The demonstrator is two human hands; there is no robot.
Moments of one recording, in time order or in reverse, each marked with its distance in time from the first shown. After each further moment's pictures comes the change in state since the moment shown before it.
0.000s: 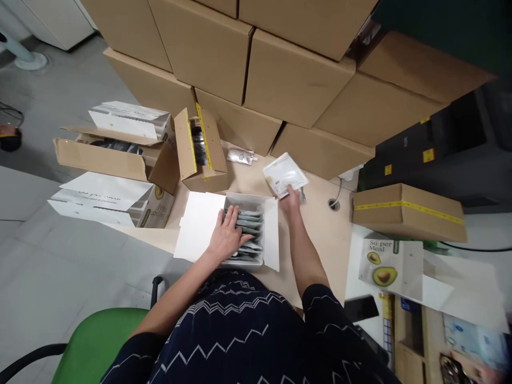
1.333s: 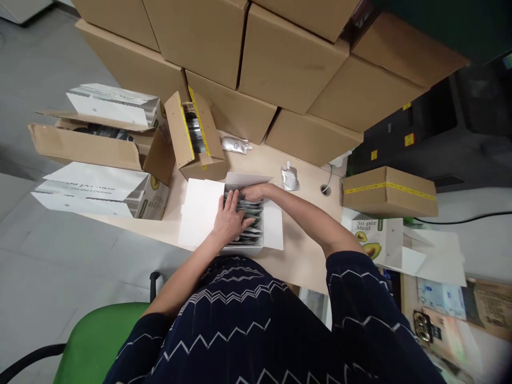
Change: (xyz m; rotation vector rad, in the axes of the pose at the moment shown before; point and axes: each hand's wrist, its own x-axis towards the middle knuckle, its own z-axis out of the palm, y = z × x) left_hand 0.006 0.000 -0.001 -0.097 0.020 -0.035; right_hand 0.009 -0.115 0.040 -0.613 -0.984 -0.259
